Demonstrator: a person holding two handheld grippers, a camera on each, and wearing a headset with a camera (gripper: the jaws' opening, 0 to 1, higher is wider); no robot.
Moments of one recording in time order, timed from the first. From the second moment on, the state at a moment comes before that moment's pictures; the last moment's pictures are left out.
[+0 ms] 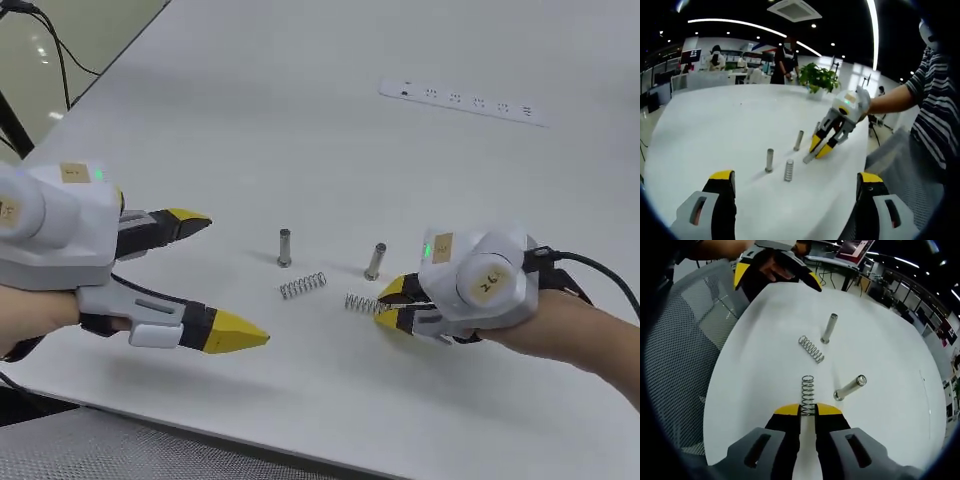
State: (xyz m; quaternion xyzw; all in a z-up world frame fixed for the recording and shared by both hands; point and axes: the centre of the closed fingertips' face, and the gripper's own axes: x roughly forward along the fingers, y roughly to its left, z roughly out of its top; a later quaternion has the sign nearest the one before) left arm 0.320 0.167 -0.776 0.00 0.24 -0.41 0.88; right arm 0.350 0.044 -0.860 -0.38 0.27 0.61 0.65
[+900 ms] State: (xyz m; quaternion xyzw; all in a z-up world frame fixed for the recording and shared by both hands) left arm 0.308 0.151 -0.775 0.00 0.25 -0.45 0.86; right arm 0.336 0.012 -0.799 -0.36 0.24 0.60 0.67
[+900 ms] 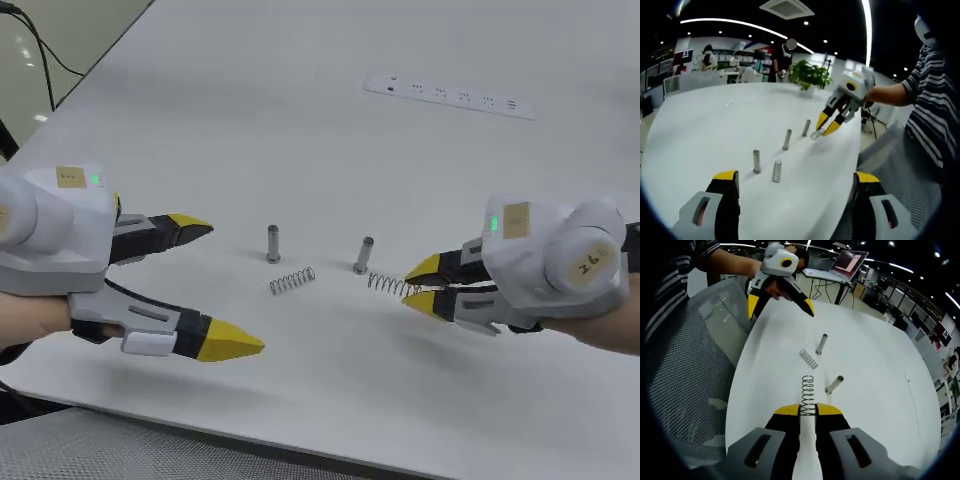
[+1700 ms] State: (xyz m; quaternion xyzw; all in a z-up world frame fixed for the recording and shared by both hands) left arm 0.305 0.073 -0.778 0.02 0.26 -0.54 0.80; right arm 0.315 0.021 -0.795 -0.39 0.22 0.62 0.64
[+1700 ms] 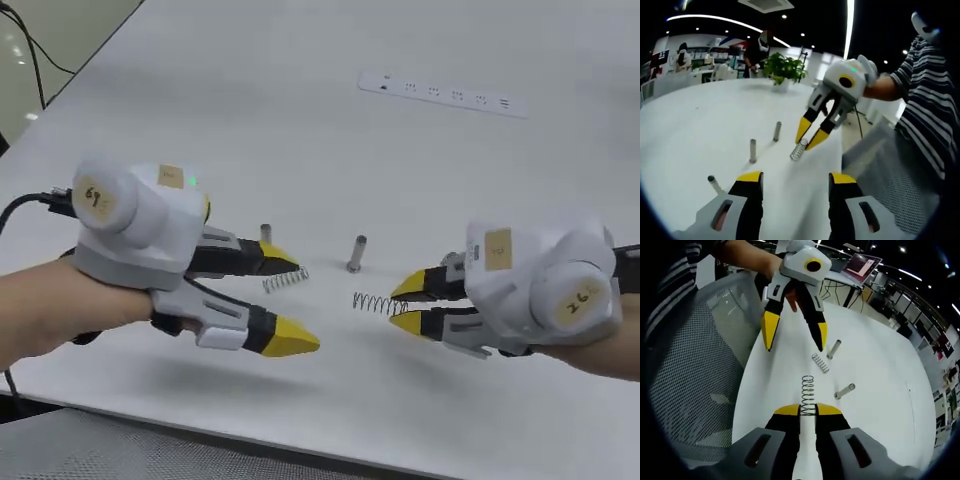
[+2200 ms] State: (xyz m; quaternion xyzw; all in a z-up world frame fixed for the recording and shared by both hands) left arm 0.319 0.034 -0.771 0.02 0.21 -0.56 0.80; right arm 0.311 0.024 -0.783 -0.38 0.22 0.62 0.65
